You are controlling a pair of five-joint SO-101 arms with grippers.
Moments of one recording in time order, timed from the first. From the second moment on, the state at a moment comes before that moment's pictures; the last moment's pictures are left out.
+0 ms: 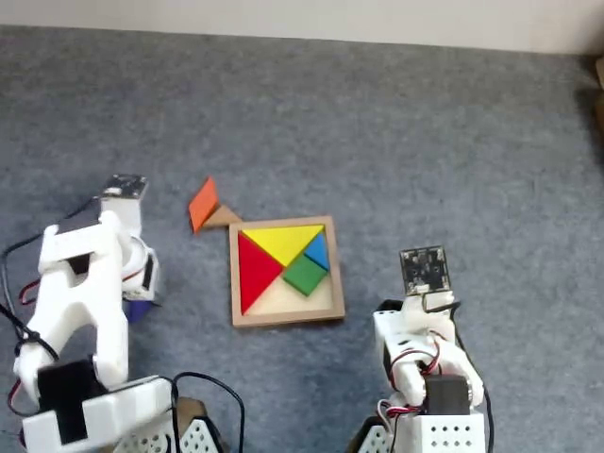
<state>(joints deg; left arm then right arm) -21.9 -11.3 44.2 66.5 -13.8 -7.4 -104.3 95.8 64.4 9.5</state>
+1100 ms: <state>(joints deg) -19.0 -23.5 54.8 63.7 -19.4 -5.4 -104.3 95.8 64.4 9.5</state>
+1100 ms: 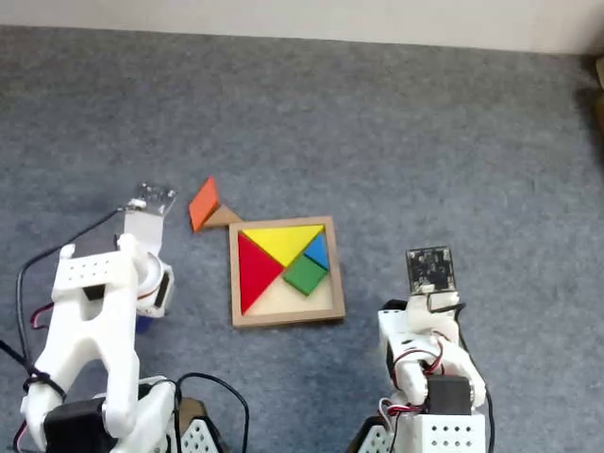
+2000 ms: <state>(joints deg) 6.1 -23.5 30.7 81.7 -13.8 4.6 -104.3 95.8 60.3 9.5</state>
